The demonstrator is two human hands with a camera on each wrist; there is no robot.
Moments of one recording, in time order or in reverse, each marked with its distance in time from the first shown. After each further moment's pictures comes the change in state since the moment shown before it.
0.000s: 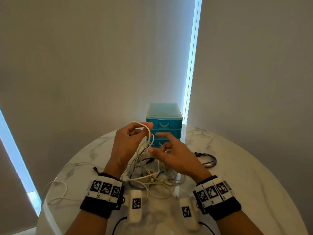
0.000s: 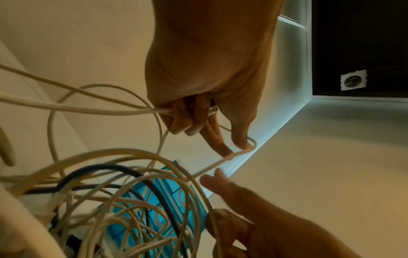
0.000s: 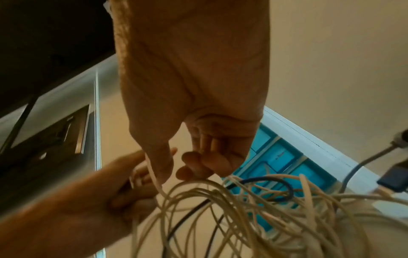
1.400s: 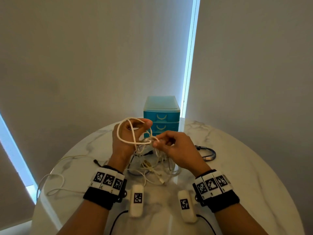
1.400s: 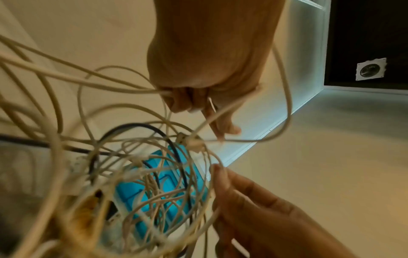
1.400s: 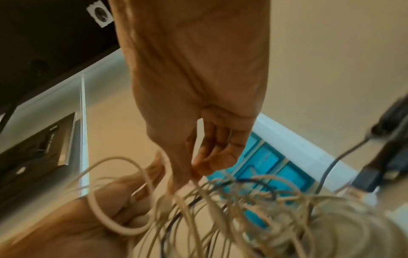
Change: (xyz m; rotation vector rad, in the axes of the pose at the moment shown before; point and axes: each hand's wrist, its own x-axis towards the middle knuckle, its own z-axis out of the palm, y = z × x) left_hand 0.017 -0.038 0.005 -0.012 0.066 0.119; right_hand -0.007 0.017 -0.006 0.020 0.132 -0.086
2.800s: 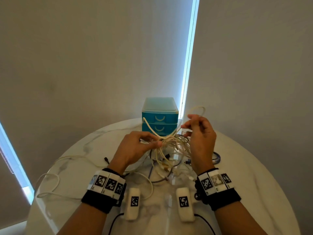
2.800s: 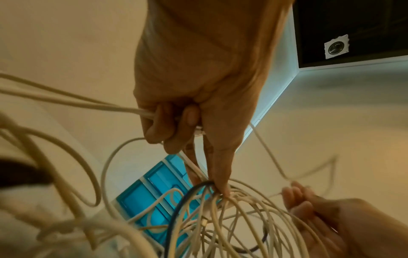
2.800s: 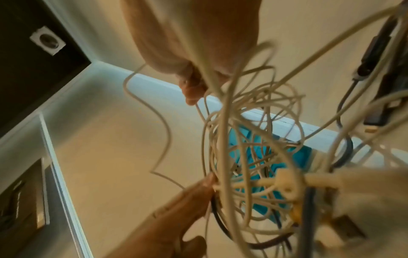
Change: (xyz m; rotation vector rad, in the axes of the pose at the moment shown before) left_hand -0.007 -0.009 0.005 0.519 -0.391 0.012; right_hand 0.008 -0.001 -0.024 0.617 0.713 0.042
